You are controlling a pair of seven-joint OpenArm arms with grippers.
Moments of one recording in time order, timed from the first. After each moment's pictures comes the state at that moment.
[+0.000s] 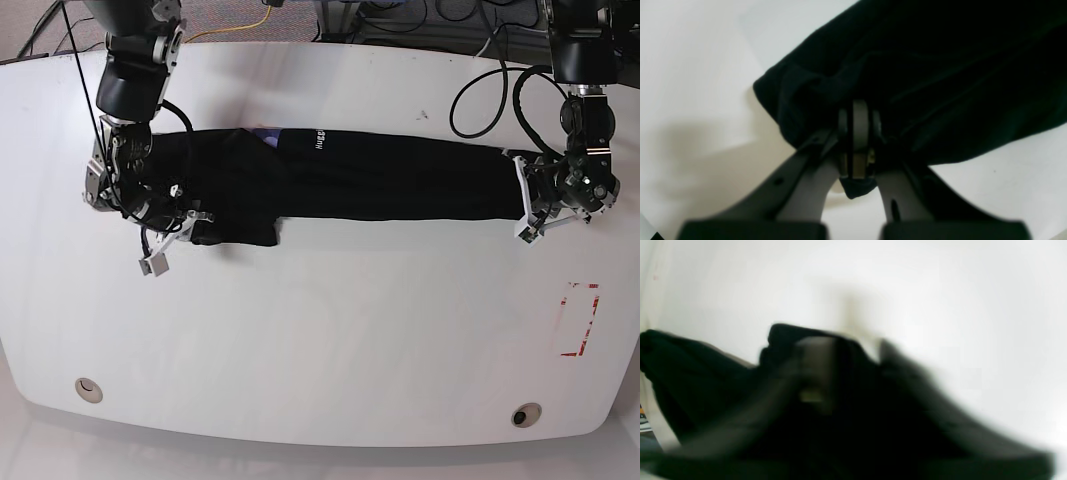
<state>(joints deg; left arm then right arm) -2.9 -25.0 -5.9 82.9 -13.9 -41.4 65.4 13.8 12.9 19.0 58.7 36.6 36.5 -54.3</state>
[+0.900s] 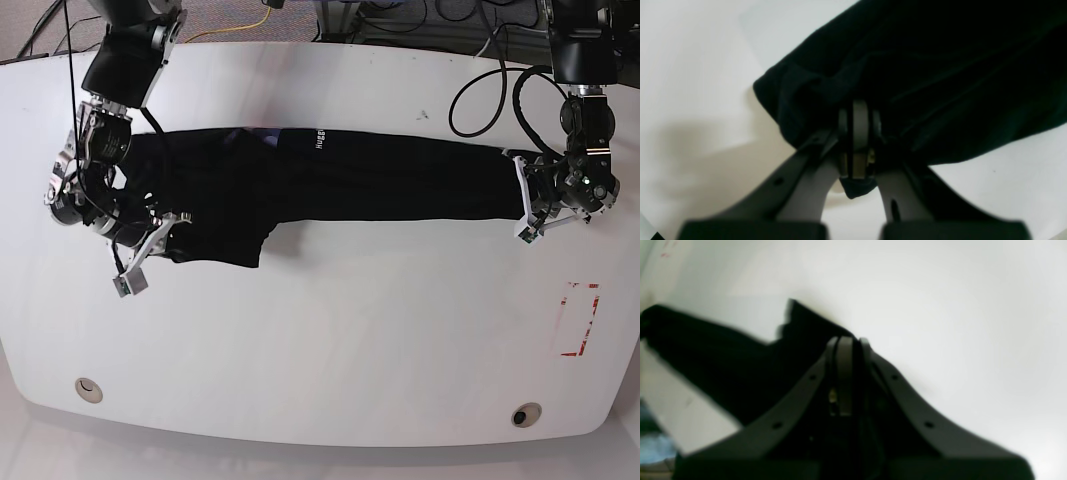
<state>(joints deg) -3.0 -25.0 -5.9 82.7 -13.9 -41.4 65.4 9.0 13.0 24.6 87.7 47.2 36.2 -74.6</state>
